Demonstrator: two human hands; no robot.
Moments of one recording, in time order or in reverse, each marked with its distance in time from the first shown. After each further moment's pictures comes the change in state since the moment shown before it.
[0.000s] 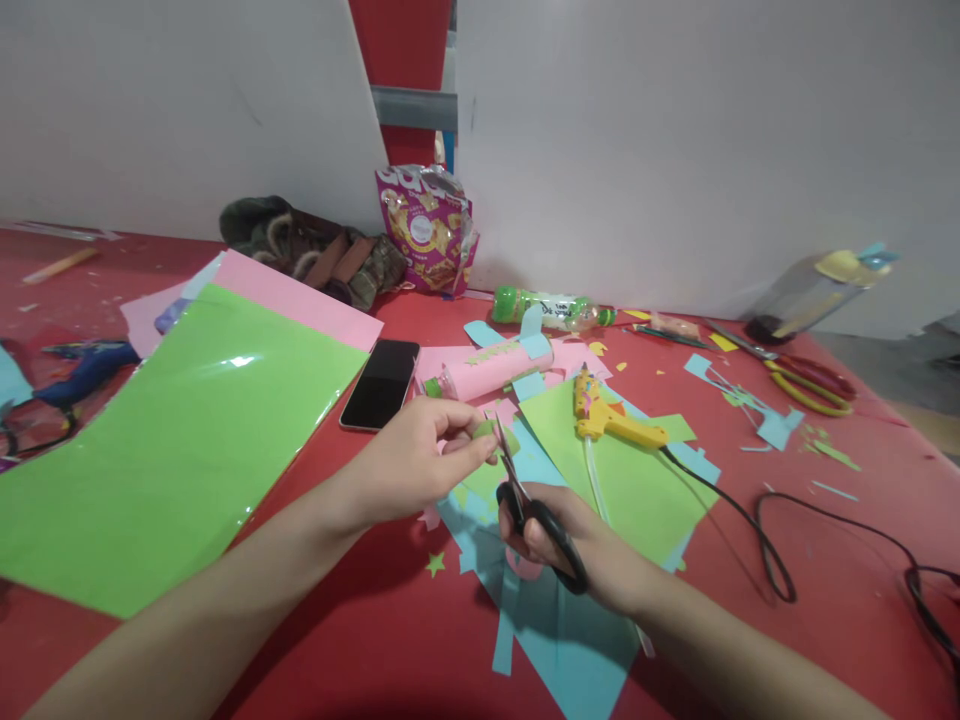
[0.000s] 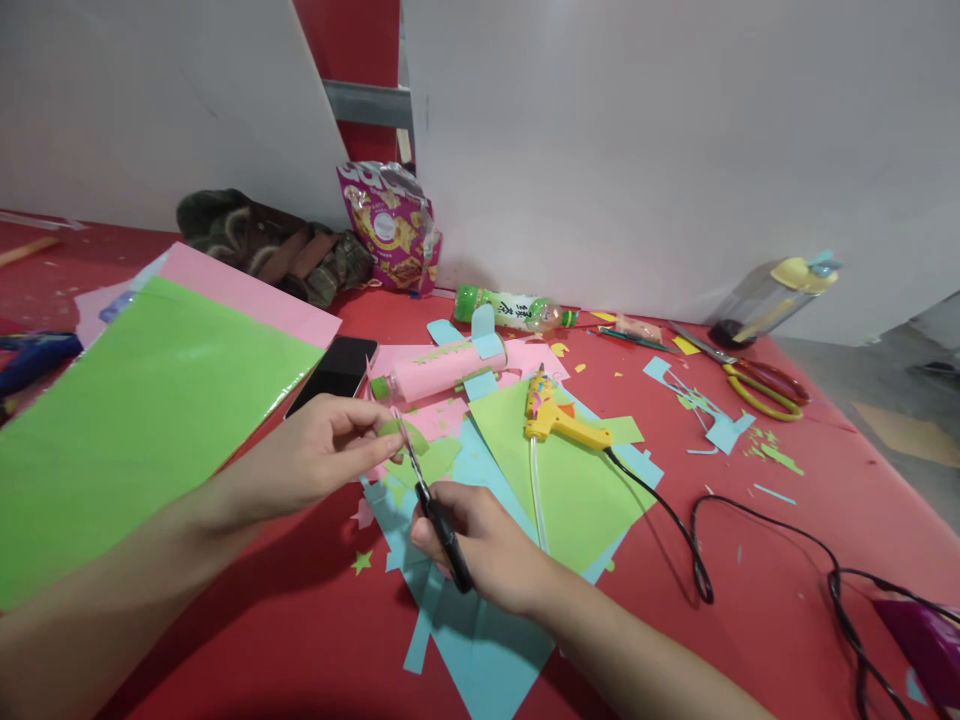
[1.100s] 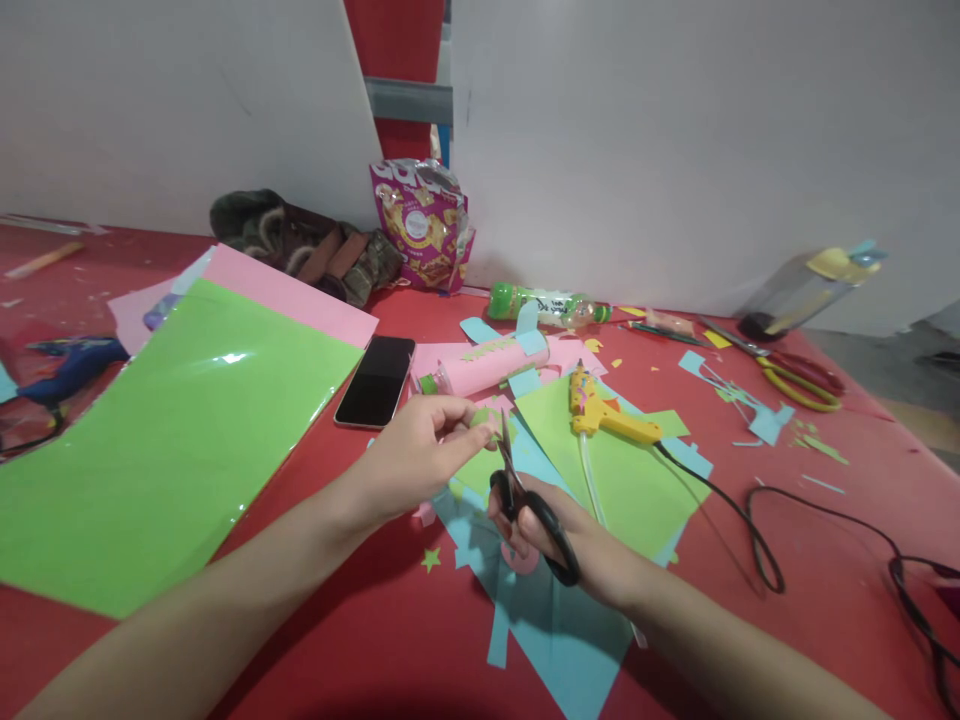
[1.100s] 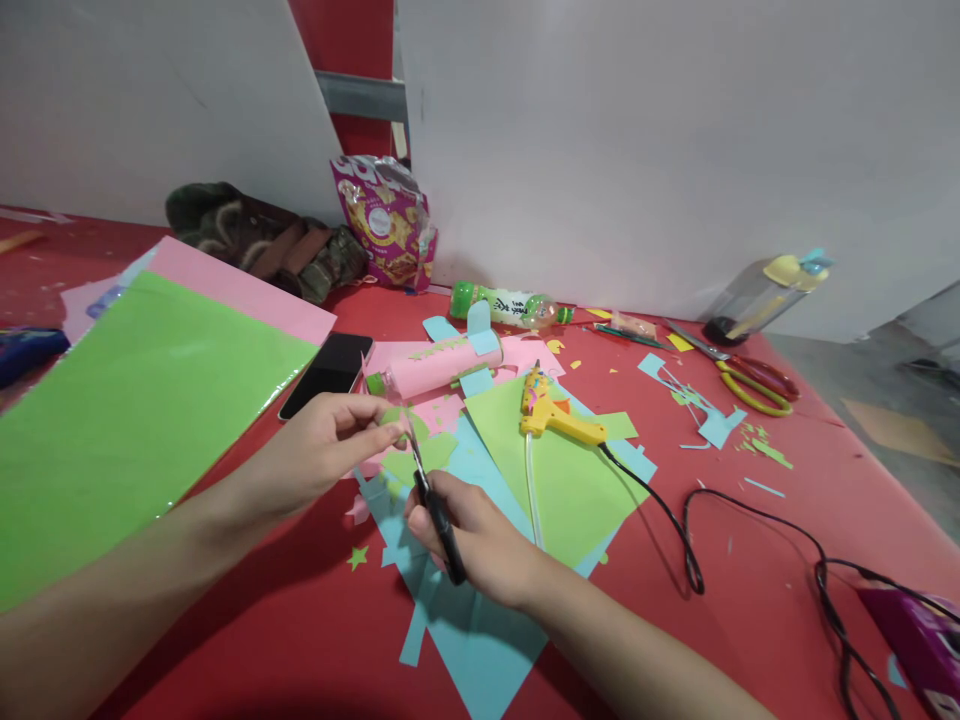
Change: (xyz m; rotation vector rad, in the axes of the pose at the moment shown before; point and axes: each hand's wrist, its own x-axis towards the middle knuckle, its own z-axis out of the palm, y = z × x) left_hand 0.003 -0.001 0.010 -0.158 0.091 -0.078; right_hand 0.000 0.013 -0.001 0.065 -0.023 -0.018
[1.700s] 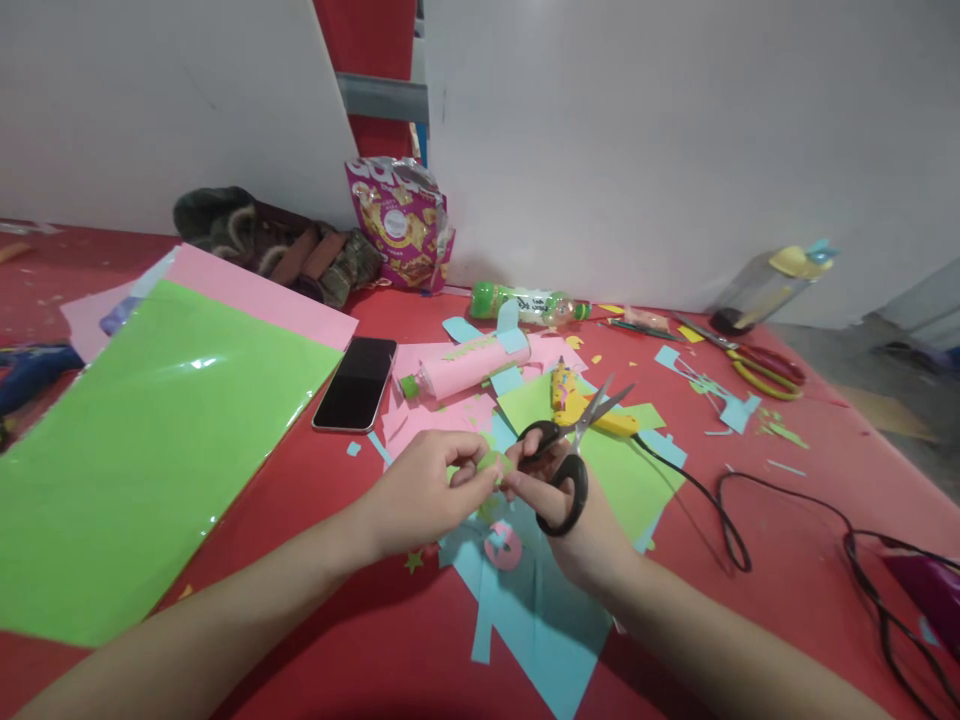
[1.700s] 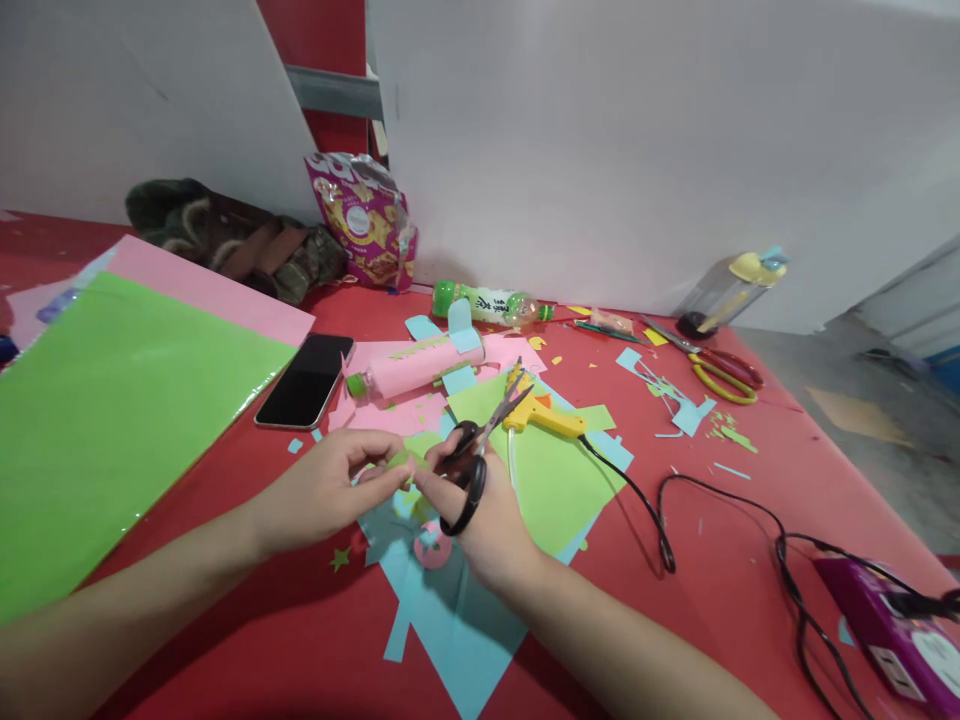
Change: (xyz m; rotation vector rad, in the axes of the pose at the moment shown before) left_hand -0.004 -0.011 0.021 0.175 -0.162 0.100; right_hand 0.006 -0.006 0.004 0.240 0.534 -0.198
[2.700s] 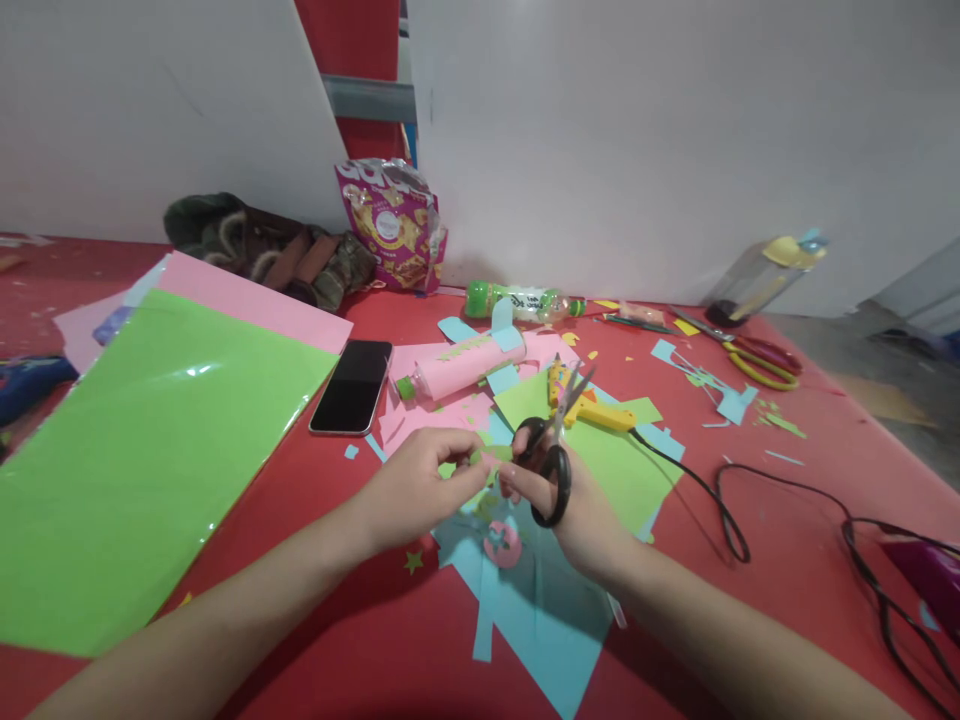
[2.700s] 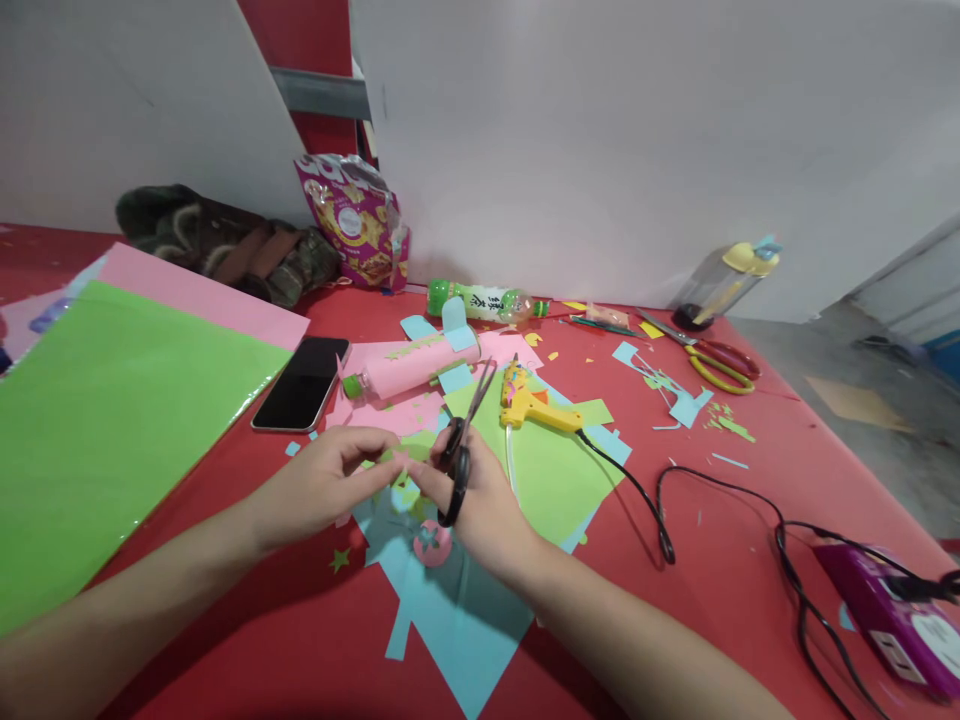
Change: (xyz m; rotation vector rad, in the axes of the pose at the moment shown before) left_hand 0.003 -0.002 -0.002 0.007 -0.011 0.012; right_hand 0.001 -0.007 -0.003 -0.187 -0.071 0.041
